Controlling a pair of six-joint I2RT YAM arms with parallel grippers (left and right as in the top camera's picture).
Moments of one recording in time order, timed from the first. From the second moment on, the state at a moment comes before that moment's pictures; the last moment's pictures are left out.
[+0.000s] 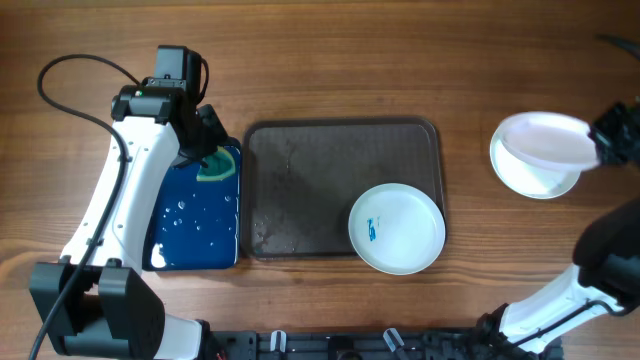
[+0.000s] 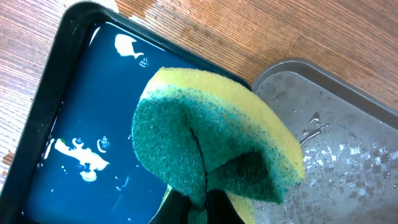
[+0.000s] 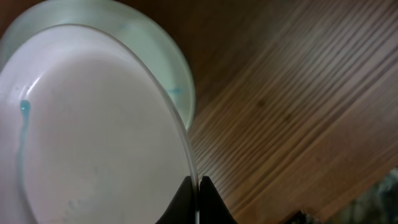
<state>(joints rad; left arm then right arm) -0.09 1.63 1.38 -1.07 -0.08 -0.56 -0.57 1.93 1.78 -1.41 0.09 0.36</state>
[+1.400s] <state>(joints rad) -0.09 1.63 1.22 -1.00 -0.11 -0.55 0.01 1.61 1.20 -1.28 -0.22 0.40</state>
